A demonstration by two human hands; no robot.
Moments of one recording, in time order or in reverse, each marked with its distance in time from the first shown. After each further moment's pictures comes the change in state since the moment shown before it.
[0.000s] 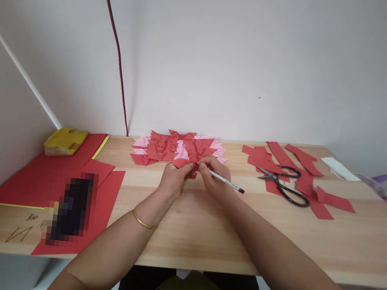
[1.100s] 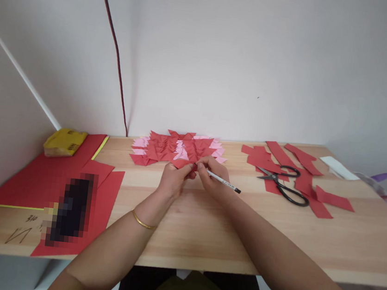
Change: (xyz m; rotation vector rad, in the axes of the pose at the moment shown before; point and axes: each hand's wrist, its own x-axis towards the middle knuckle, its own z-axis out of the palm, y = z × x) left_hand 0.000 -0.001 -0.001 0.031 -0.003 0.012; right_hand 0.001 0.001 0.002 -0.047 -0.018 -0.033
